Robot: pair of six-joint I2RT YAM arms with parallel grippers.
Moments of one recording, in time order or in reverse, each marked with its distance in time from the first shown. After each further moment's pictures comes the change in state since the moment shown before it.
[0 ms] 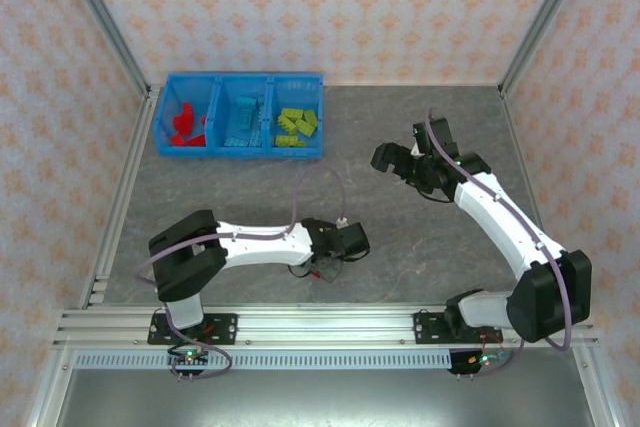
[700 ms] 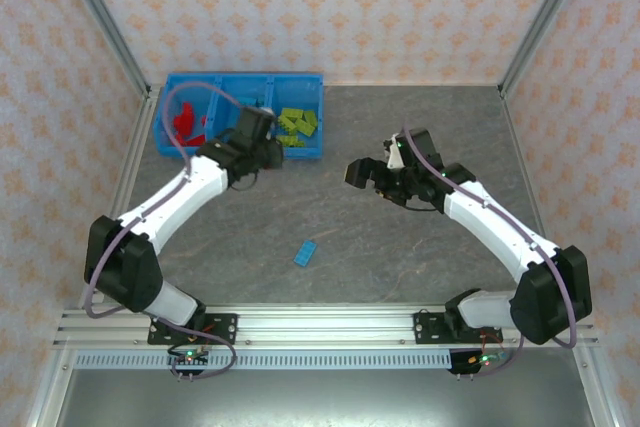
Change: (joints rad) left arm 0.736 -0.260 0.171 0.138 0.061 0.072; right arm 0.114 -0.006 -0.083 0.118 -0.261 0.034
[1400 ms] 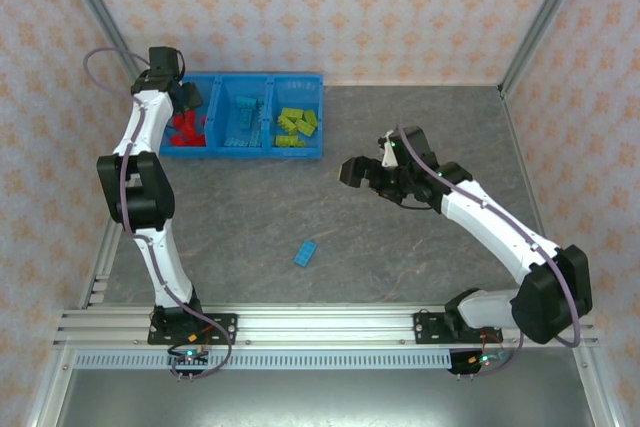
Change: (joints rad) left arm 0.552 0.544 0.632 -0.143 0.084 0.071; right arm 0.065 0.008 0.047 -0.017 0.069 -0.006
